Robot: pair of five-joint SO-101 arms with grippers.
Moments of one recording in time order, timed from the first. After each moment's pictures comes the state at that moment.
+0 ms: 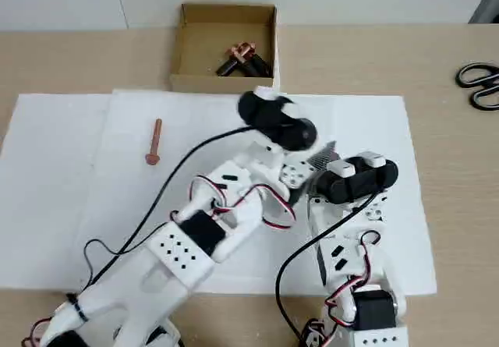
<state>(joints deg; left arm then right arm) 37.9 -32.5 49.2 12.9 12.4 -9.3 -102.9 87.4 41.4 0.1</state>
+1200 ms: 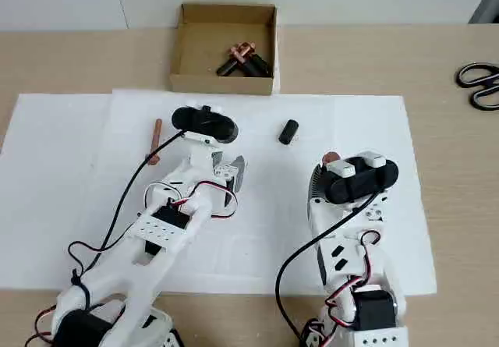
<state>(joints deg) 18.3 -21.0 64.9 6.8 12.4 -9.3 -102.9 87.4 41.4 0.1</state>
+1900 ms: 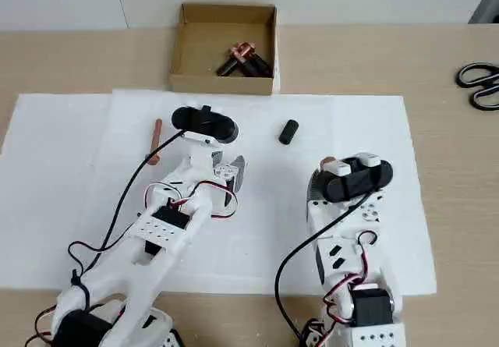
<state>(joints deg) 18.3 -21.0 64.9 6.8 12.4 -9.2 -102.9 91.2 41.4 0.1</state>
